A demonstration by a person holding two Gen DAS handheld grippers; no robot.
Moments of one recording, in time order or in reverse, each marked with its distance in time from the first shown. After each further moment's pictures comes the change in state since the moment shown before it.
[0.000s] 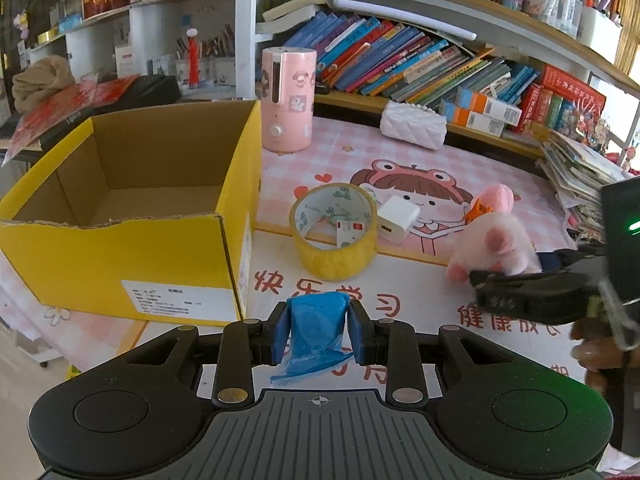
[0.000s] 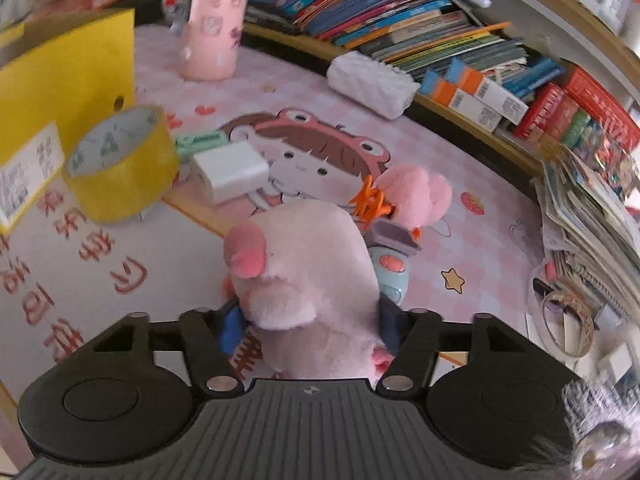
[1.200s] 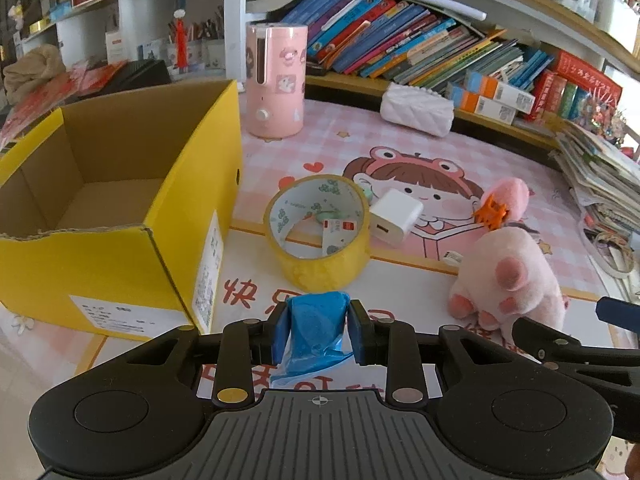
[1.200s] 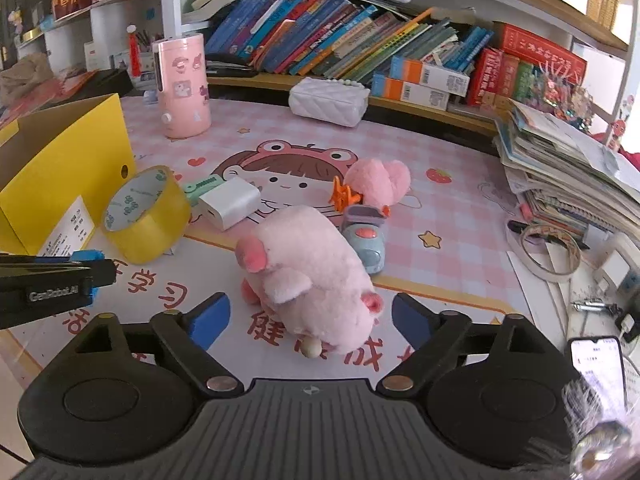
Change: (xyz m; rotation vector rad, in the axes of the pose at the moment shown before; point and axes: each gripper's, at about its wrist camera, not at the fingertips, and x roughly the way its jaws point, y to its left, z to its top) left arm 0.044 -0.018 0.012 -0.004 0.045 0.013; right arm -0.054 -0.004 -0.023 0.207 -0.052 -0.003
